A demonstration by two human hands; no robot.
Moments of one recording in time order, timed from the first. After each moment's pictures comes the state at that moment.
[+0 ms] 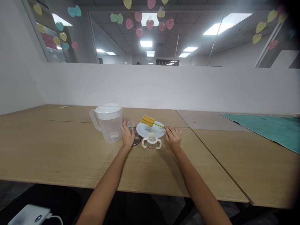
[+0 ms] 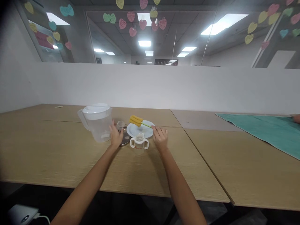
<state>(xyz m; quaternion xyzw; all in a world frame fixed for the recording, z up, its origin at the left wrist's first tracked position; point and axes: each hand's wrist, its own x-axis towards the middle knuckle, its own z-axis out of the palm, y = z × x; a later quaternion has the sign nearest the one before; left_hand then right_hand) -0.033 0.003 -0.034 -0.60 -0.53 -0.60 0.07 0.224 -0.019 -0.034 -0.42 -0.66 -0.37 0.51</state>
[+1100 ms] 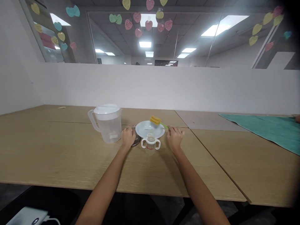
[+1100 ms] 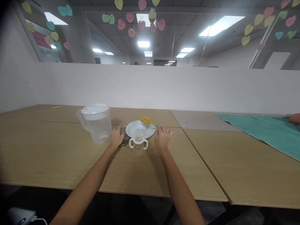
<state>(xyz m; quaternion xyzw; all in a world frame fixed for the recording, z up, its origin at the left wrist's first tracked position) -0.029 -0.006 -0.023 -0.68 -0.63 -0.37 0.10 0.229 -0.009 -0.040 -0.60 -0.61 -0.26 0.45</state>
